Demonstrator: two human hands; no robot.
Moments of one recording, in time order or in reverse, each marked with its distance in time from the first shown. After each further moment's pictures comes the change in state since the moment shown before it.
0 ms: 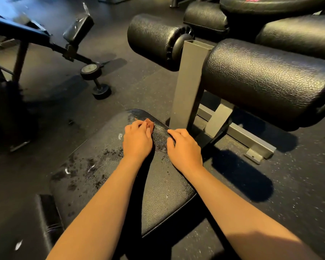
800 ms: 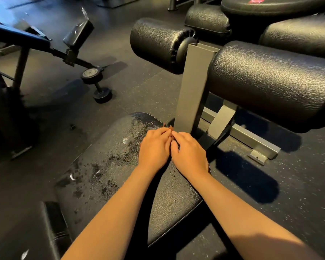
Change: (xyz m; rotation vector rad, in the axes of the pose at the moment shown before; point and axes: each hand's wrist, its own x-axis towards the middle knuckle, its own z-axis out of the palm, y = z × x) left_hand -0.020 0.029 0.005 -0.055 -0.056 0.318; right_hand -0.001 -0.001 0.011 -0.044 0.097 -0.028
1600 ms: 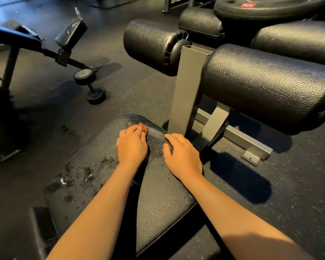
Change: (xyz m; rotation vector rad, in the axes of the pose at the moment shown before) left_hand 0.013 -0.038 -0.018 0.055 0.051 -0.319; right_hand 0.000 -0.001 -0.001 0.006 -0.028 -0.012
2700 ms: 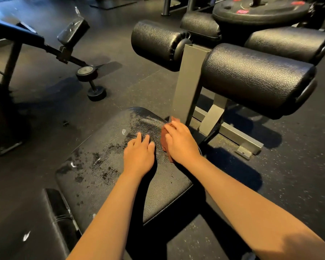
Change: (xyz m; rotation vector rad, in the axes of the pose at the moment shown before) left_hand -0.080 0.009 -0.029 -0.045 -0.324 -0.061; right_hand -0.013 -0.015 -0.018 0.009 -0.072 -0.162
